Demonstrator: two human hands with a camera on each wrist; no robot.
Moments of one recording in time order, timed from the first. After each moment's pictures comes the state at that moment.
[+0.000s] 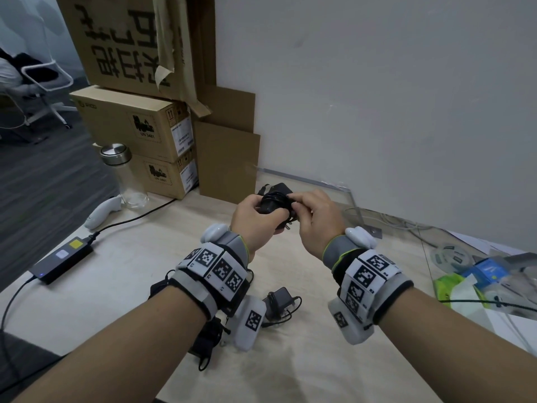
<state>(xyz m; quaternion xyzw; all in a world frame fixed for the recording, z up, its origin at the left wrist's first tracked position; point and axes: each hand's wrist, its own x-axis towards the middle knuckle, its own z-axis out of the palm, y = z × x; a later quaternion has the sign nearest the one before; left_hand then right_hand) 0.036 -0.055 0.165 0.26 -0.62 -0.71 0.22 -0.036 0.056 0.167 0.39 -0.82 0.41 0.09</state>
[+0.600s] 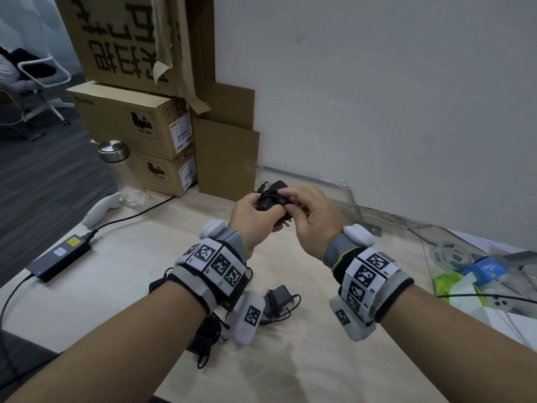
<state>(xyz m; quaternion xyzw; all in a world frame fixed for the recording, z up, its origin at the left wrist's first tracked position) 0.030 -0.059 0.160 0.26 -0.61 -0.72 0.21 -0.029 0.057 0.173 0.43 -0.78 0.45 0.09</state>
